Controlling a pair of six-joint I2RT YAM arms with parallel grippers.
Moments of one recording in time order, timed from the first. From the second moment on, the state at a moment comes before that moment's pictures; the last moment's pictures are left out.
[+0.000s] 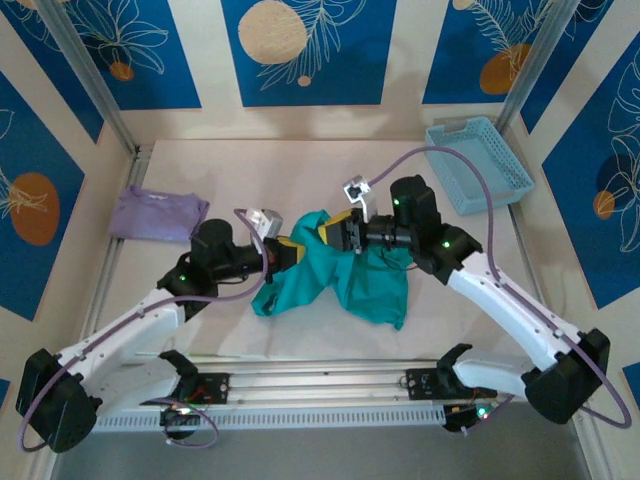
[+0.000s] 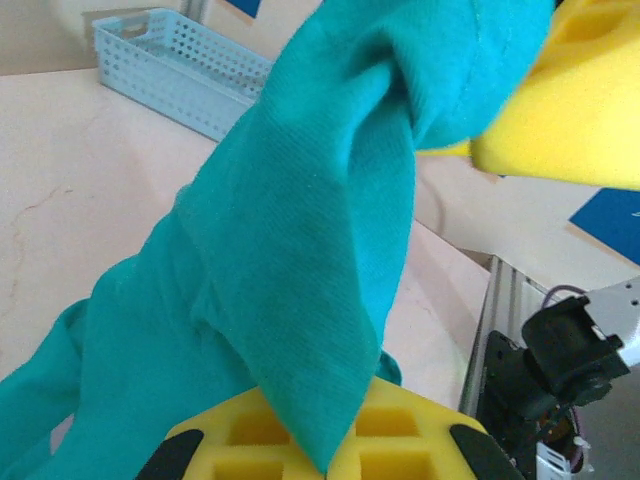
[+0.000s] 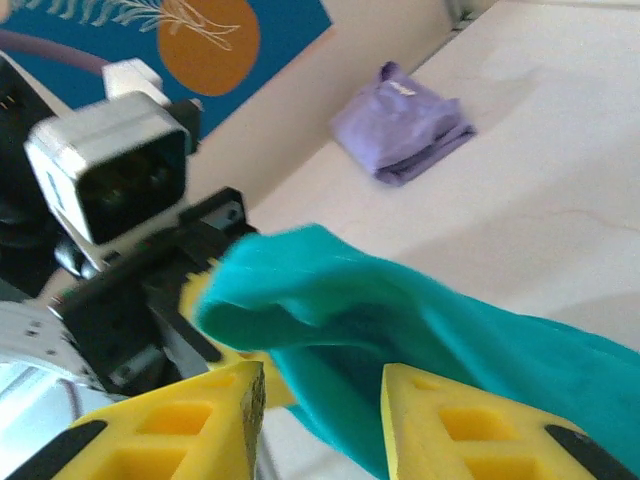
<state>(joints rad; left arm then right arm) -0.63 1.01 0.69 0.09 0.55 -0.29 0.62 1.12 1.06 -0.36 -0.54 0.28</state>
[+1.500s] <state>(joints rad) -0.68 0.91 0.74 -0.24 0.18 -0.20 0.47 1.25 0.97 -0.24 -0.91 0.36</state>
